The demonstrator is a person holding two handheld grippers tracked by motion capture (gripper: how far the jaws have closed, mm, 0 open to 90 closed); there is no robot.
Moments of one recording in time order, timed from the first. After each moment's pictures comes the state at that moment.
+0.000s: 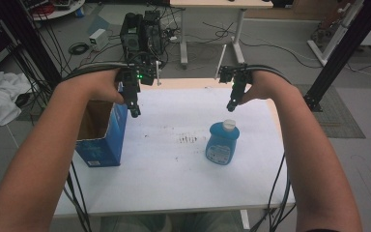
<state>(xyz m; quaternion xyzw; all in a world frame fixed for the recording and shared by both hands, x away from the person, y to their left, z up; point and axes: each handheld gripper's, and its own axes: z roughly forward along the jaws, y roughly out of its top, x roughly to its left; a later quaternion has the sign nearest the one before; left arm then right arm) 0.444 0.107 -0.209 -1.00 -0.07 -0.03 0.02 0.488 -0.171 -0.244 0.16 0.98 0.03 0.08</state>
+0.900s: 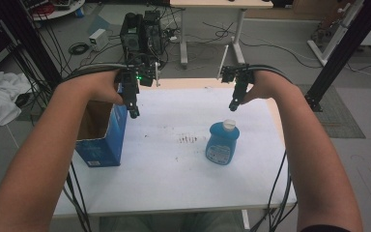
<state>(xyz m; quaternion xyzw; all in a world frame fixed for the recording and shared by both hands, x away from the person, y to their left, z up) 0.447 0.109 -0.214 -1.00 -0.07 -0.02 0.03 0.494 -0.178 -0.249 0.17 0.98 0.02 0.08</state>
